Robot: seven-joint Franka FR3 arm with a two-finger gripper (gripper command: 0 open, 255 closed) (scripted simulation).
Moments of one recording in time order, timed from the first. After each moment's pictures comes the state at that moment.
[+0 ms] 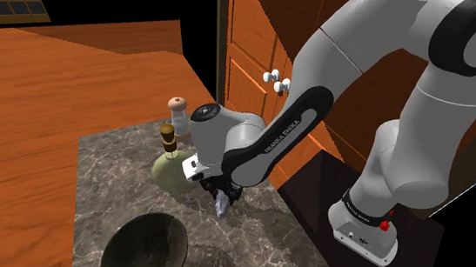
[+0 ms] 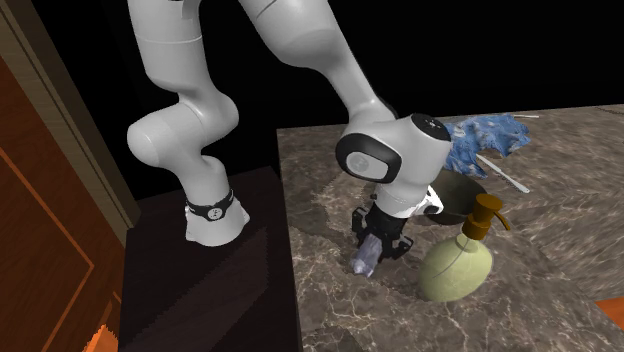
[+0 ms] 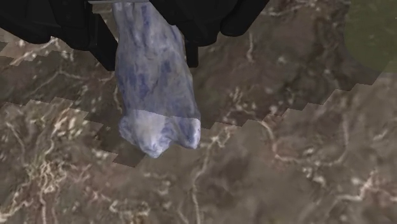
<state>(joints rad) 0.52 0.13 0.23 -2.44 -0.01 2.40 -1.24</state>
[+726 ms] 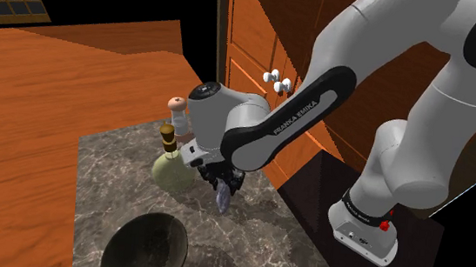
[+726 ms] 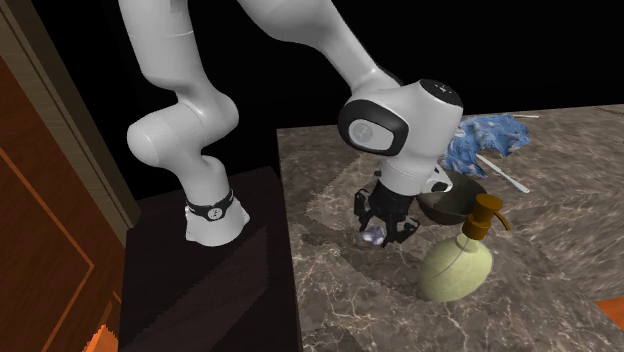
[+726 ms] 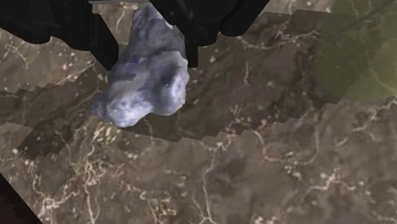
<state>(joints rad) 0.52 0.01 0.24 -2.41 0.02 2.26 -1.26</state>
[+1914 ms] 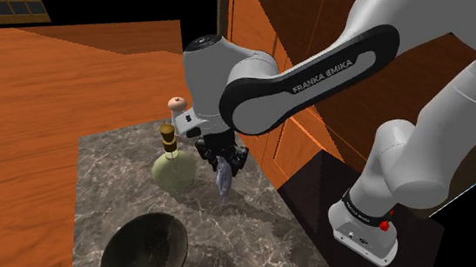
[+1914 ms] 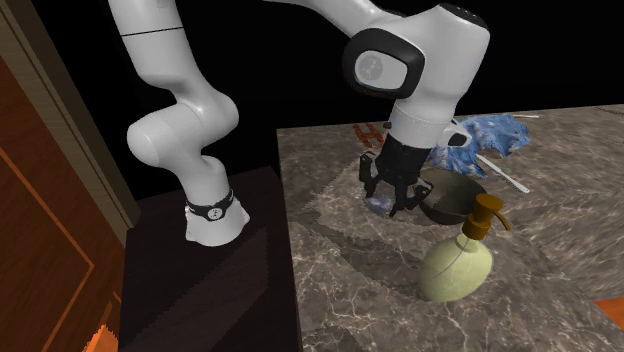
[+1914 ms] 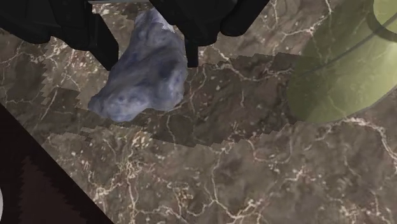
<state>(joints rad) 0.52 -0.14 0.23 -2.30 0.06 2.01 -1.29</state>
